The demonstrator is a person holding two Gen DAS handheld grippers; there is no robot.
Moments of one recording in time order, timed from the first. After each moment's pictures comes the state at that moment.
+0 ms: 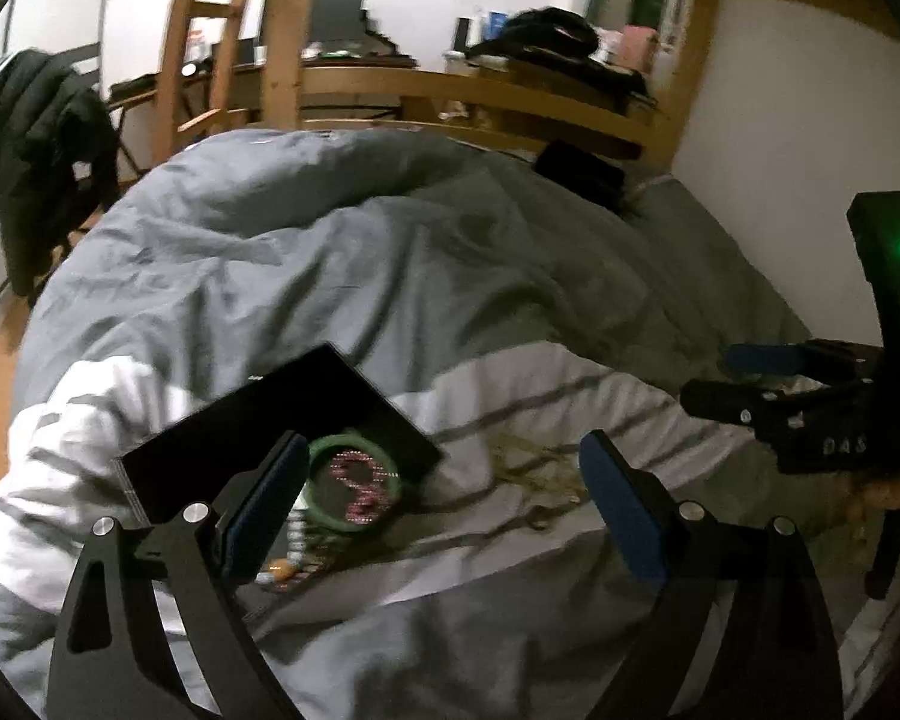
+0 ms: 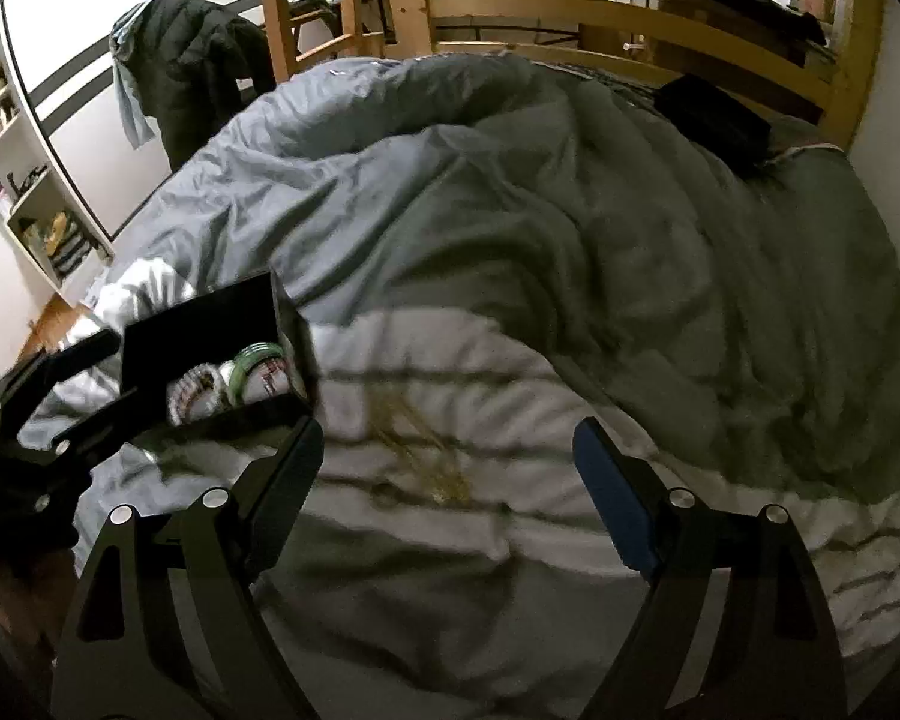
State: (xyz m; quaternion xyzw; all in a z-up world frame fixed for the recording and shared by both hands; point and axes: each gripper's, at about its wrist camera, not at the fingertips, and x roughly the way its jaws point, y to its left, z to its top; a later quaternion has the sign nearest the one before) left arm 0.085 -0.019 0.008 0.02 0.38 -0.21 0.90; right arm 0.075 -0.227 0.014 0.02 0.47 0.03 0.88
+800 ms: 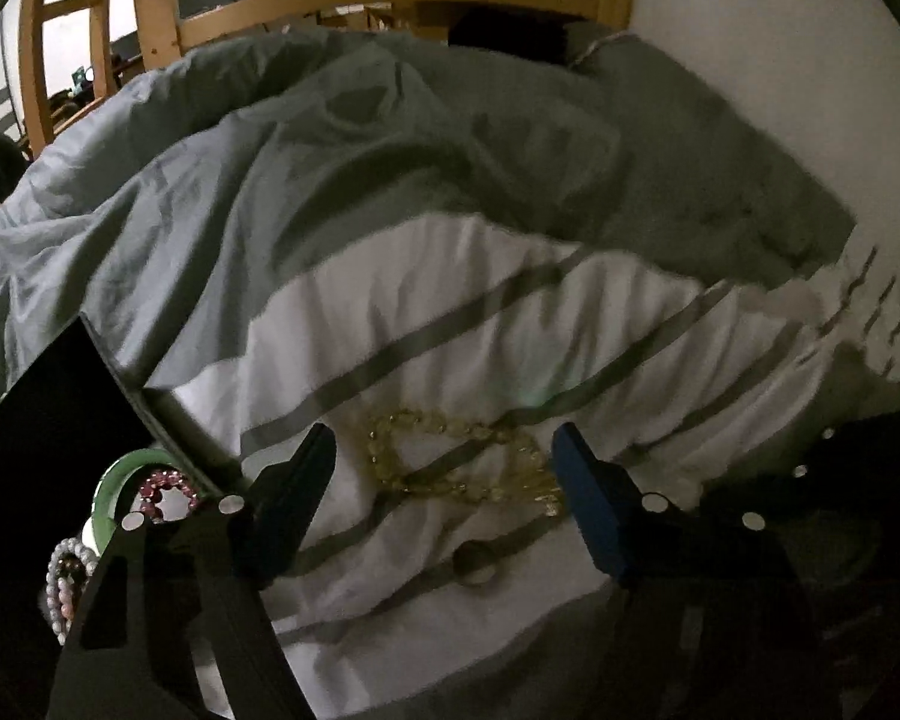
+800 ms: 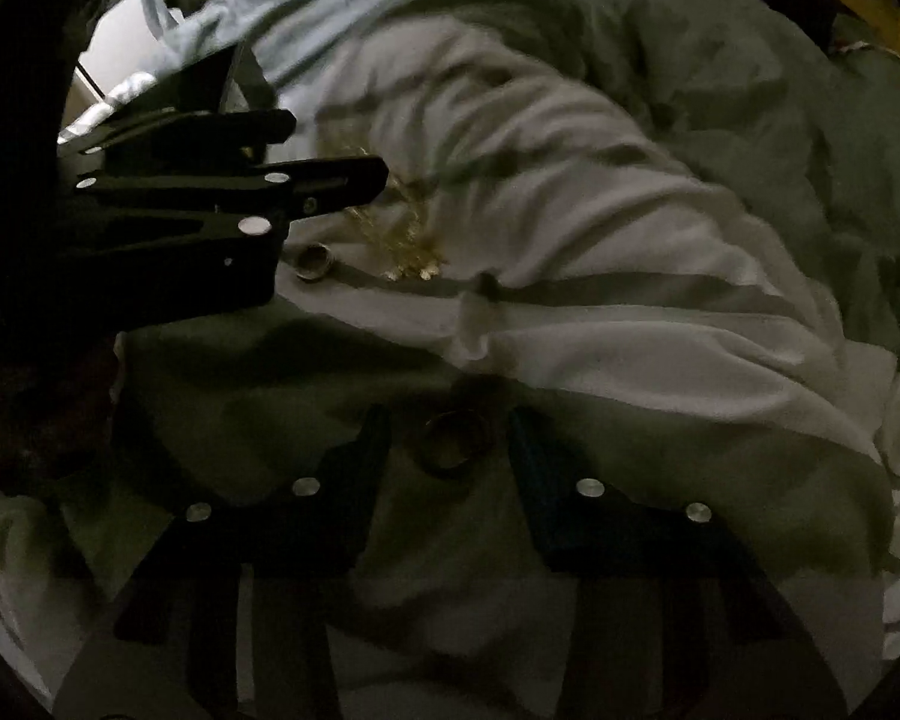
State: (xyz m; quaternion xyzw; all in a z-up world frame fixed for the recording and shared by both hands) left arm 0.131 -0.130 -0.101 0.13 0.44 -0.24 0.86; right arm 0.053 -0.240 -0.119 0.00 0.58 0.10 0.81
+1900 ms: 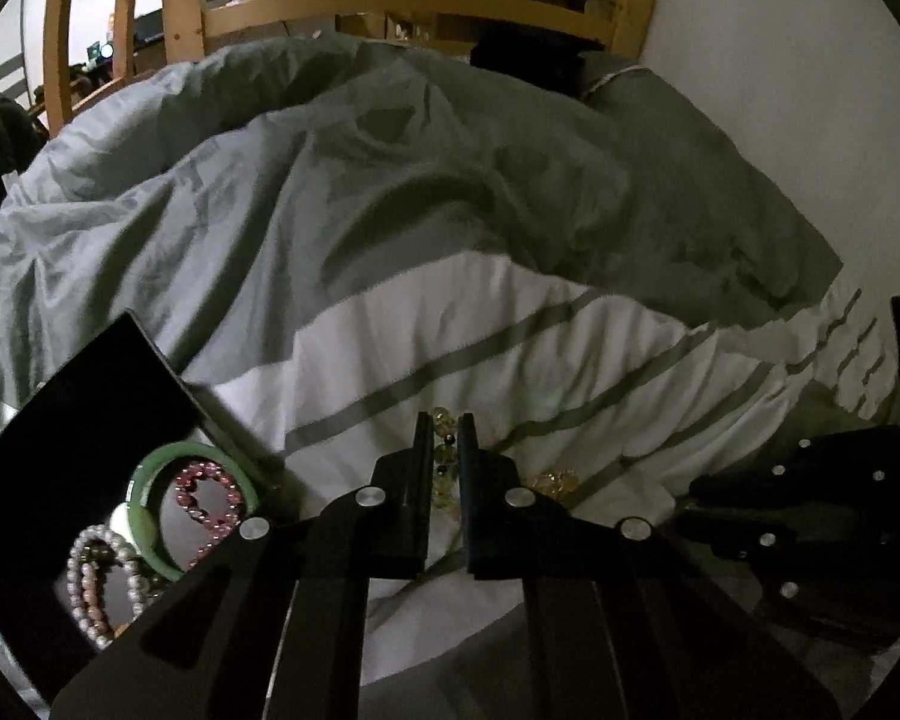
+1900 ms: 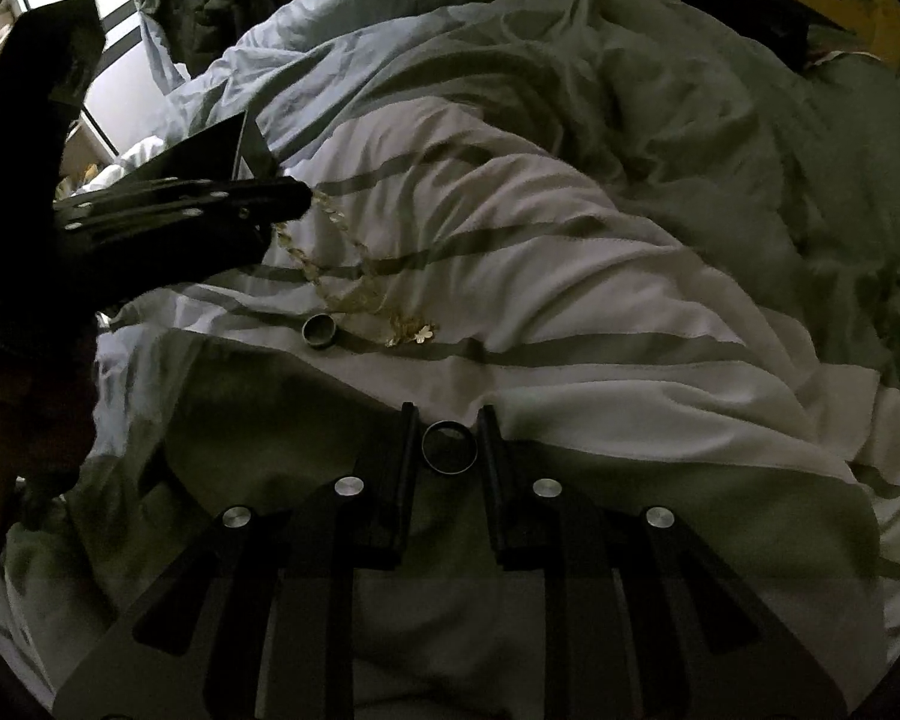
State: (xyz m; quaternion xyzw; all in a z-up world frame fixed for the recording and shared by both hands) left arm 0.130 -0.102 -0.064 0.07 0.44 -0.25 0.86; right arm 0.047 -0.256 -0.091 0.04 0.51 0.10 0.85
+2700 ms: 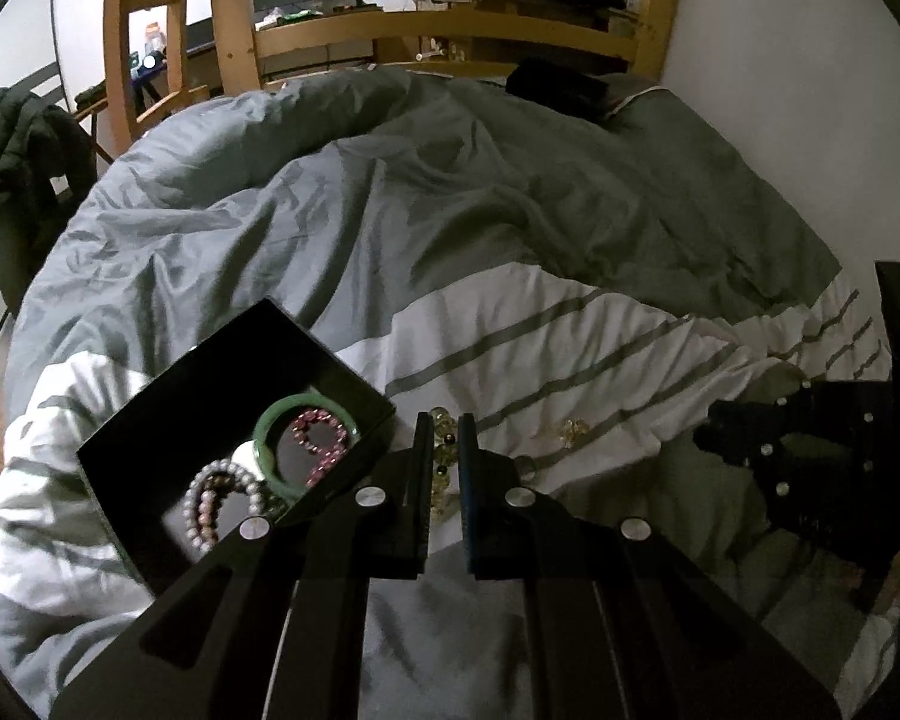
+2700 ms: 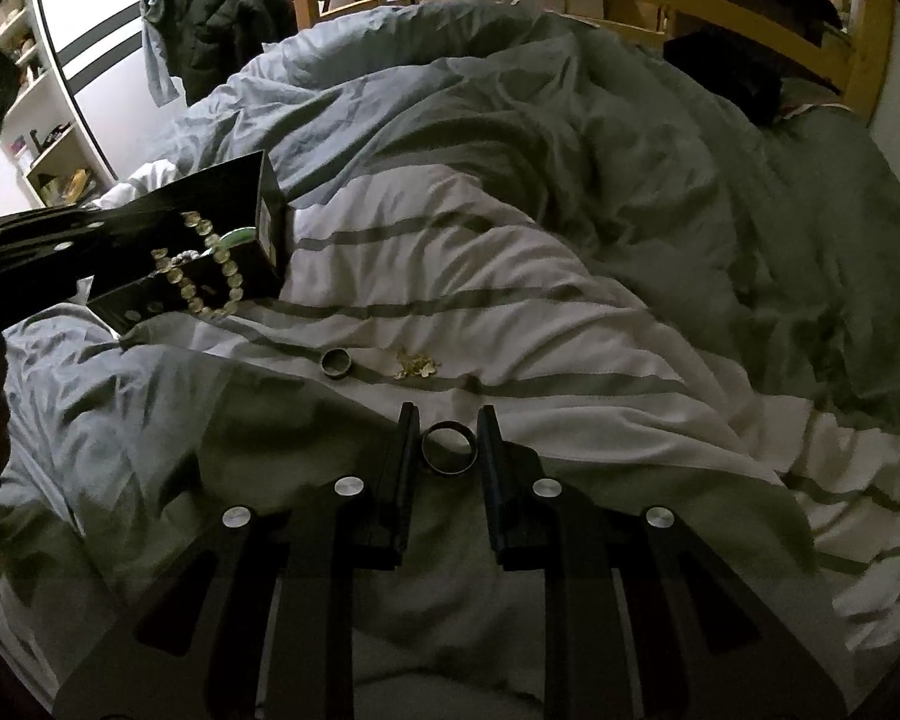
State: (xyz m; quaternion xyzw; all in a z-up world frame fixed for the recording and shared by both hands) left arm 0.080 -0.054 -0.008 0.09 0.43 -0.21 0.87; right arm 0.030 -0.244 -0.048 0.00 0.48 0.07 0.88
